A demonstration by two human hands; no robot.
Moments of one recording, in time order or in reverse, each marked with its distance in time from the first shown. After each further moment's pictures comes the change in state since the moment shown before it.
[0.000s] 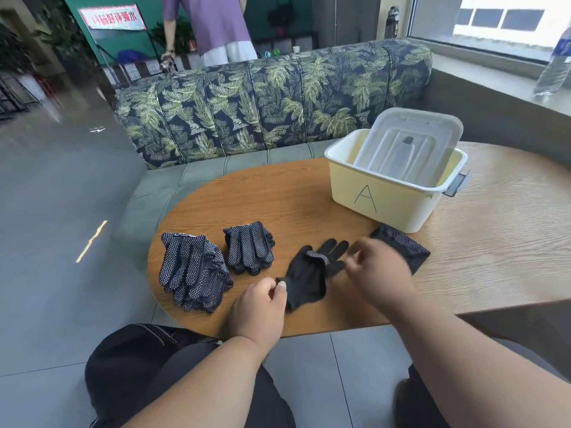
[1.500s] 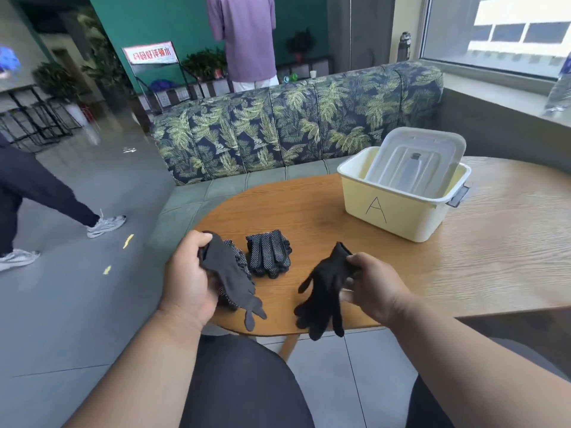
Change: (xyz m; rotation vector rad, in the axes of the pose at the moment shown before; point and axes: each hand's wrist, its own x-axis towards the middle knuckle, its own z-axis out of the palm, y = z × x) left_hand -0.014 0.036 -0.172 -1.347 0.132 -0.195; right_hand -0.030 -0.050 -0.020 1.465 -0.454 0.598
